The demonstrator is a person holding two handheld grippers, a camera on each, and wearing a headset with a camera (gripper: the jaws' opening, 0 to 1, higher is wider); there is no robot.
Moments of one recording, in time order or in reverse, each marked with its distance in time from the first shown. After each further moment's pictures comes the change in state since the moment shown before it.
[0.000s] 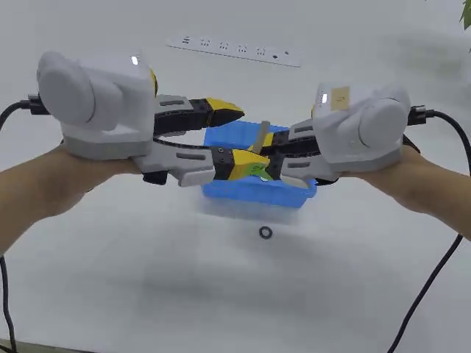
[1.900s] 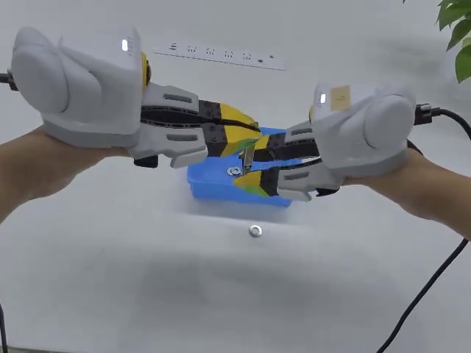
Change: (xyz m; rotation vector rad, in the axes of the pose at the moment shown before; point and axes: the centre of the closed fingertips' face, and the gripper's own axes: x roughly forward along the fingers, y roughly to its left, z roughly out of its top) left arm -0.004 -0.029 0.032 0.209 -0.016 -0.142; right arm -0.025 0.021 0.012 0.050 0.003 0.013
